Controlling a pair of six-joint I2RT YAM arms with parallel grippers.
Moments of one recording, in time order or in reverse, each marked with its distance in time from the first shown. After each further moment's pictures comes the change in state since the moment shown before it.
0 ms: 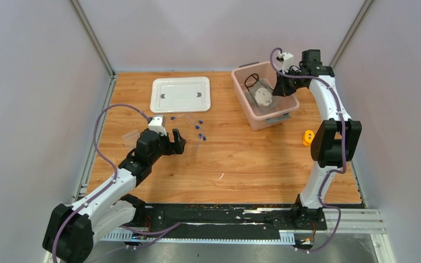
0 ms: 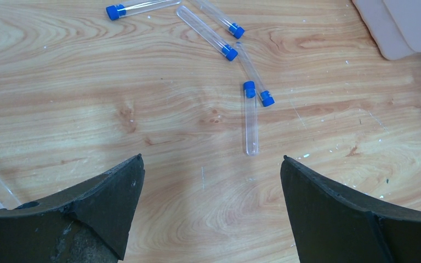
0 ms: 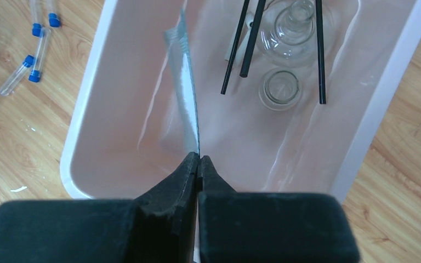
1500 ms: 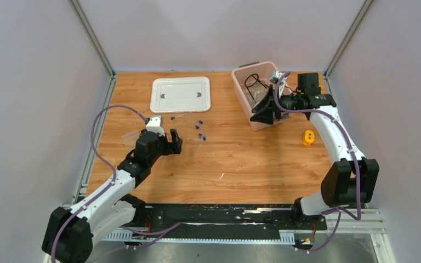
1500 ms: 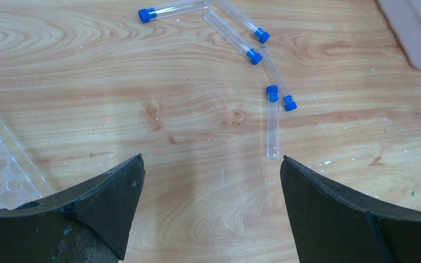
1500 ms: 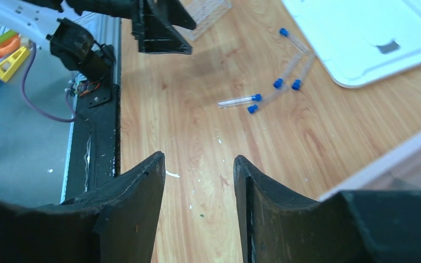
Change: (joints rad) left arm 0.003 -0.041 -0.008 -0.019 -0.078 0.013; right arm 0.084 -0.456 -0.513 0.166 -0.660 -0.083
